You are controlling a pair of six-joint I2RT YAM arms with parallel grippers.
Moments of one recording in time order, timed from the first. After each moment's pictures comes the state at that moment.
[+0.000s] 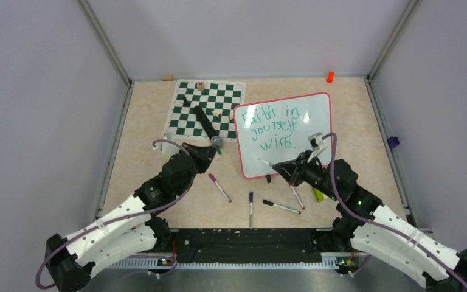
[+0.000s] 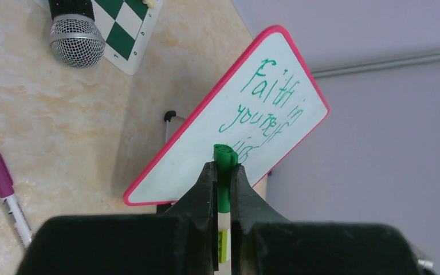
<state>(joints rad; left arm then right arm) -0.84 0.78 0.61 -0.14 -0.48 -1.26 0.75 0.56 0.49 -0.08 -0.04 0.55</state>
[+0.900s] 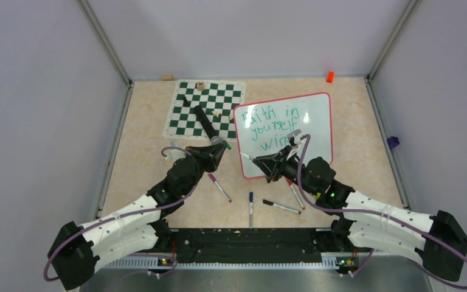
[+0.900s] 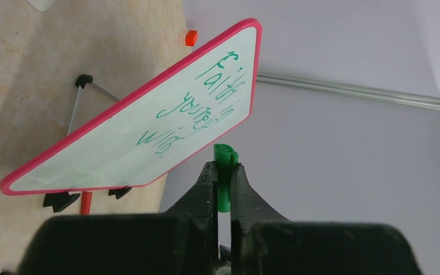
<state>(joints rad) -0.80 0.87 0.41 0.32 -0.40 -1.70 0.92 0.88 0.43 0.45 0.05 0.46</state>
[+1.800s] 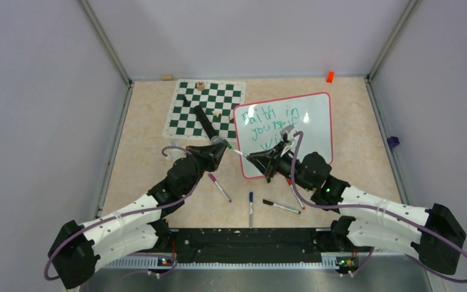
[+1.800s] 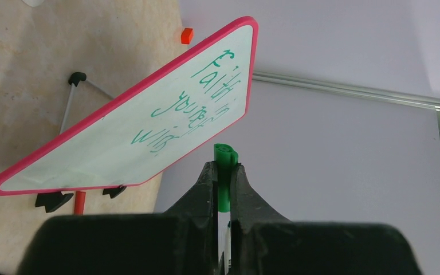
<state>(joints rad) -0.80 0.87 0.41 0.34 -0.40 -1.71 0.94 0.96 0.51 0.47 0.01 0.40</state>
